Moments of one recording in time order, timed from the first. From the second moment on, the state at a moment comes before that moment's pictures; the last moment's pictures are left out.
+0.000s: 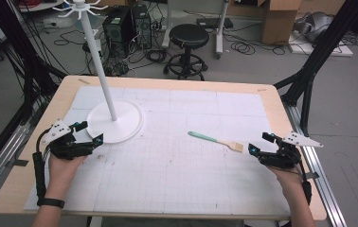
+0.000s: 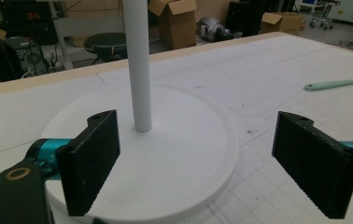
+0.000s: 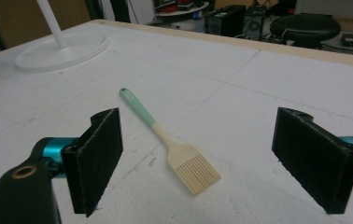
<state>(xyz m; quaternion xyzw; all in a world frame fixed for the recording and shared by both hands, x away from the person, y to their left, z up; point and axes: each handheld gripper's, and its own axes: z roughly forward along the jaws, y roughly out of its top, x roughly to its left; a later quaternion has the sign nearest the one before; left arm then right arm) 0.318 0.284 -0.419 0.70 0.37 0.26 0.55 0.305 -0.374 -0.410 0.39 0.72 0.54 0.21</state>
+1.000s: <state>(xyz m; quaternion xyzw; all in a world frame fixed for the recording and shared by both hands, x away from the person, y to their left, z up) 0.319 0.286 -0.420 0.70 0.37 0.26 0.55 0.389 -0.288 -0.424 0.30 0.84 0.43 0.13</state>
